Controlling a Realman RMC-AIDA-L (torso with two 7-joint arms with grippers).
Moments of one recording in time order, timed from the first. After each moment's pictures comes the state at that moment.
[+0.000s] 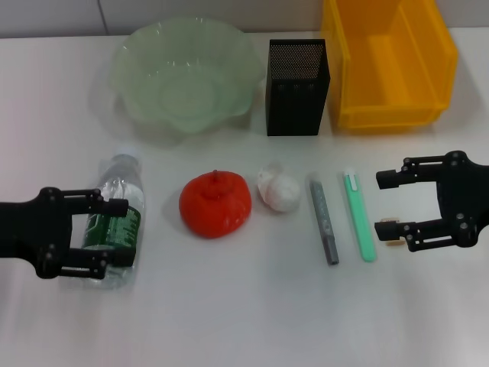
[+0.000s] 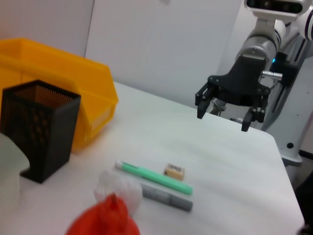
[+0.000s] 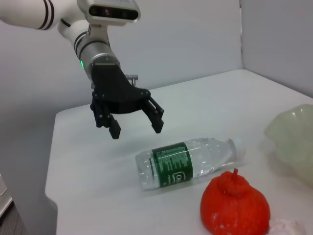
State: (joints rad) left arm -0.49 -1.97 0.49 0.70 2.28 1.94 -1.30; right arm 0.44 2.08 -0.70 -1.04 -2.12 -1.89 1.43
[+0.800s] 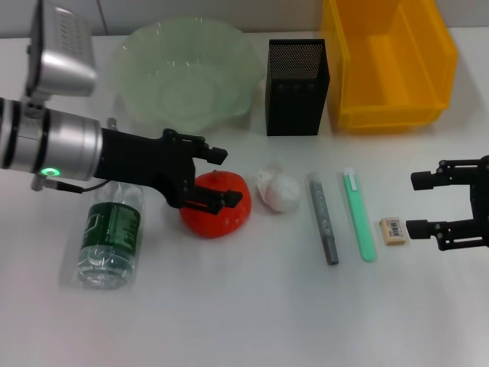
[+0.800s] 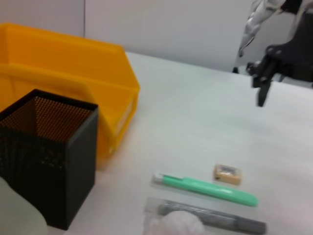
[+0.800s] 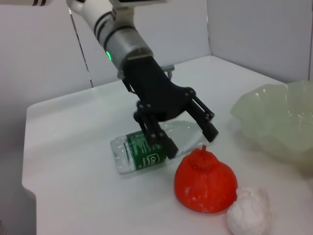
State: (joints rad) left arm -0.69 -2.08 0.85 0.71 2.19 1.52 -1.45; right arm 0.41 2.08 -0.60 -1.09 -2.18 -1.92 1.45
